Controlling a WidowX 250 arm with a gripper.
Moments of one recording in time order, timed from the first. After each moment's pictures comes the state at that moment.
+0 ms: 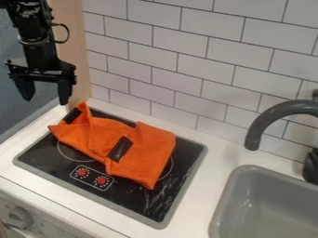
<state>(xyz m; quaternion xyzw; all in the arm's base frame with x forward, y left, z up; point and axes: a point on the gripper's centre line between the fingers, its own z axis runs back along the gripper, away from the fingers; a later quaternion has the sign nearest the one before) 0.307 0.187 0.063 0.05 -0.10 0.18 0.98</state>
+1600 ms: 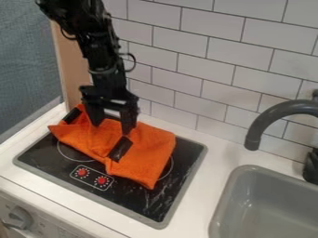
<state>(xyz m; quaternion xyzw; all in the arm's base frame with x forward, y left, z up) 0.329 0.076 0.021 -0.03 -0.07 0.00 1.00</state>
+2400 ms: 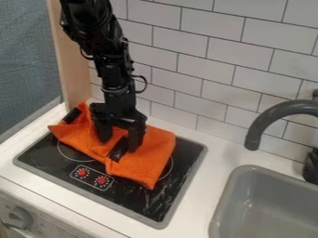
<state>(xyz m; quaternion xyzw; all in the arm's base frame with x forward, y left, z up) 0.333 0.064 -0.006 -0.02 -0.03 -0.02 1.00</state>
